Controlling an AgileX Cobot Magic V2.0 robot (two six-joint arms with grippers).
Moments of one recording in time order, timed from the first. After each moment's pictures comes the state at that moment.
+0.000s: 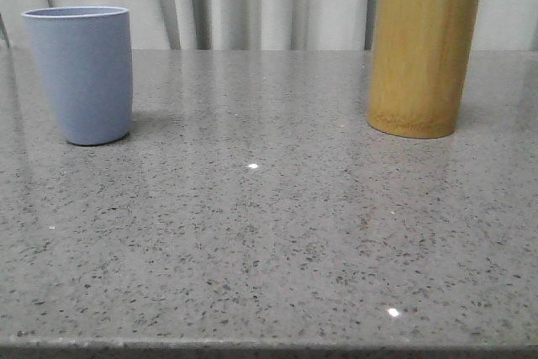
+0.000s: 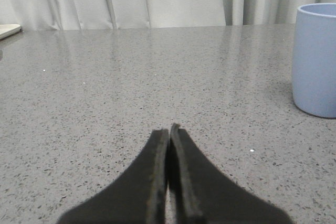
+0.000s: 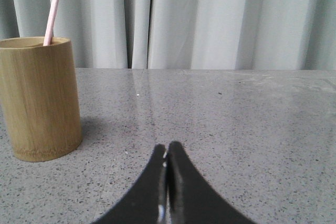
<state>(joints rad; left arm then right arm) 0.02 0.00 0.00 -0.02 0.16 -0.01 -0.02 -0.01 0.03 -0.09 -0.01 0.15</state>
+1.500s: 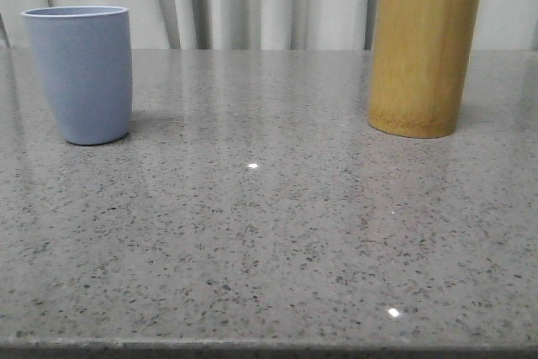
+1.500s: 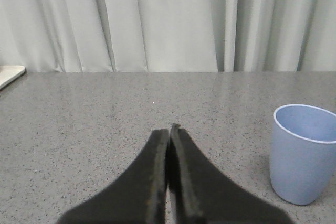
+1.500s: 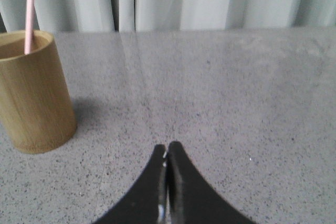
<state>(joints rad) 0.02 0.28 -0.48 -0.05 0.38 -0.01 -0.02 0.22 -0.35 -0.07 0.40 0.16</state>
